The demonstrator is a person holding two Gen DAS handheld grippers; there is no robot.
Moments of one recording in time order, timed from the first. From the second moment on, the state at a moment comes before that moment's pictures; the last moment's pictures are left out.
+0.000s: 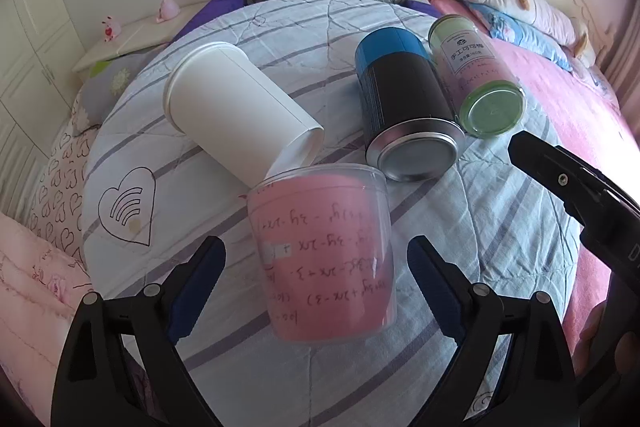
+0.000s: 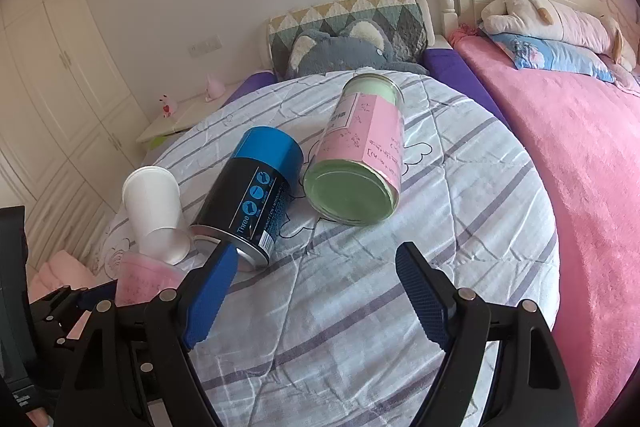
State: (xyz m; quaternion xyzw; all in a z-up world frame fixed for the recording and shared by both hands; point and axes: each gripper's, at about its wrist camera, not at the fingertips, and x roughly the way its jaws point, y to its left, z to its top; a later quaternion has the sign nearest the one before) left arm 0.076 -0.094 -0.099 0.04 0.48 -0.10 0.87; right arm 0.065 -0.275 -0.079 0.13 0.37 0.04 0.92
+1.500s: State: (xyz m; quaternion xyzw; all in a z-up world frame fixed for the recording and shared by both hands) left arm 0.062 -0.018 -0.103 0.01 0.49 -0.17 0.85; right arm 0.129 -0.169 -0.133 0.26 0.53 0.22 0.77
